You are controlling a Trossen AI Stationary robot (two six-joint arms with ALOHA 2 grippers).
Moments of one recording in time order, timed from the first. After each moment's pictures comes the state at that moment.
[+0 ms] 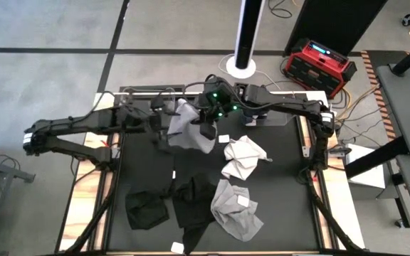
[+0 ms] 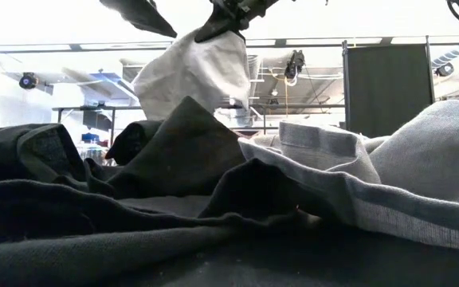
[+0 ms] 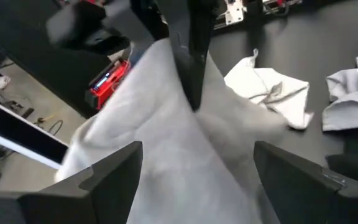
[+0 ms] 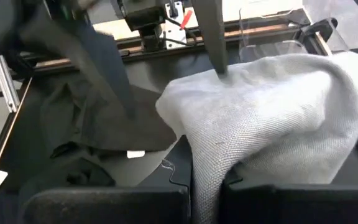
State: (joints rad) left arm 0.15 1.09 1.05 -0.46 -0.16 0.35; right arm -0.24 1.90 1.91 -0.67 -0.29 -0.01
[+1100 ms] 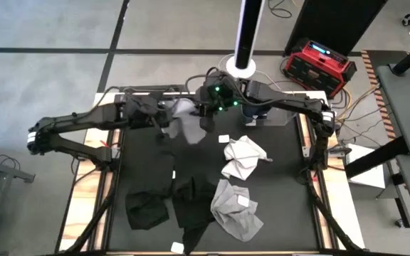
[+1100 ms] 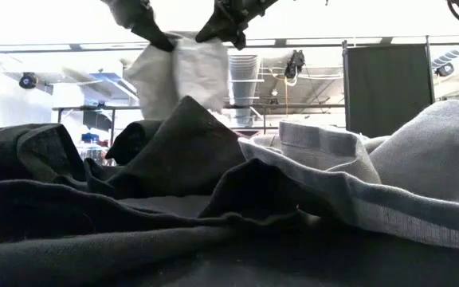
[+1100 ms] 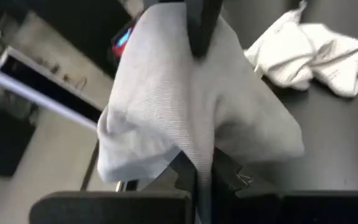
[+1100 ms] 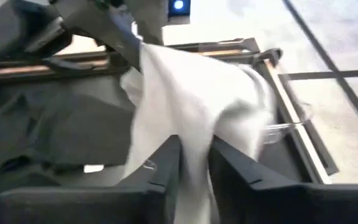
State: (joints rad) left arm 0.20 1.14 1.16 -0.68 -0.28 0.32; right arm -0.28 1.89 1.94 -0.65 -0.20 -0.11
